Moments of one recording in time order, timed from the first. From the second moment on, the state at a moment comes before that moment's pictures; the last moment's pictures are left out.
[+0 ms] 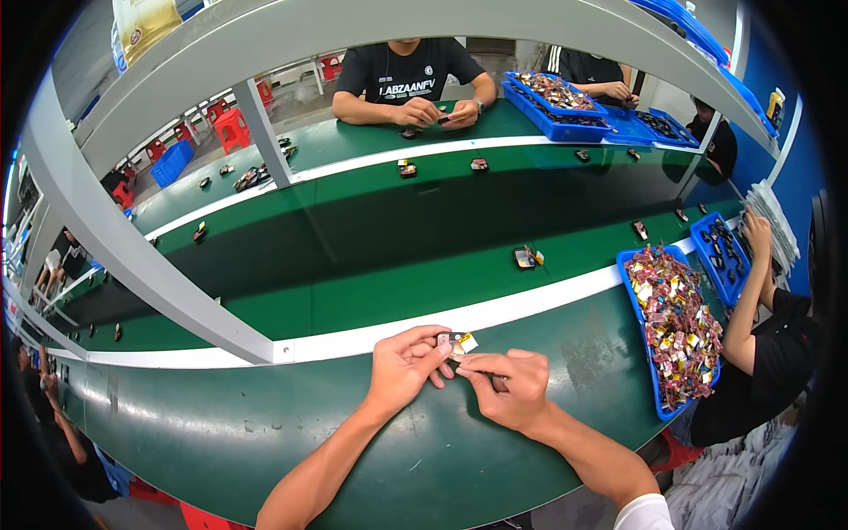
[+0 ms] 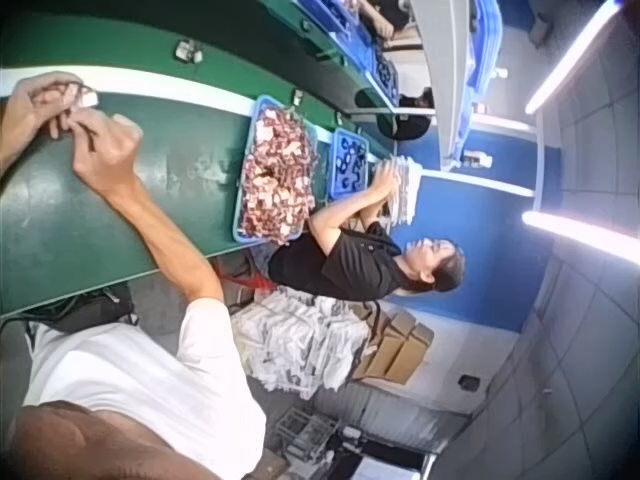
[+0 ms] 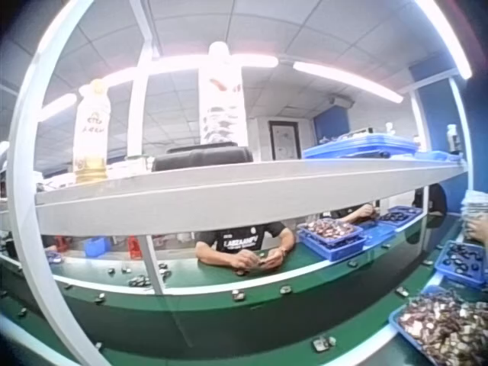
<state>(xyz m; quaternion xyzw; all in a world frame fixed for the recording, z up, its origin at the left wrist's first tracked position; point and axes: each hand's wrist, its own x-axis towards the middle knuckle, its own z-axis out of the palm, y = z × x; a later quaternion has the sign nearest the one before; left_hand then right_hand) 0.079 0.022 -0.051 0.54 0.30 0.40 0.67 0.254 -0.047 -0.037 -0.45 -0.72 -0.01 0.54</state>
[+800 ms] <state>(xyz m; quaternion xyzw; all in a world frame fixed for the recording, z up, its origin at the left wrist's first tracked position) 0.083 0.023 -0.052 0.57 0.35 0.45 0.60 0.248 -0.043 -0.057 -0.42 -0.69 -0.04 0.58</state>
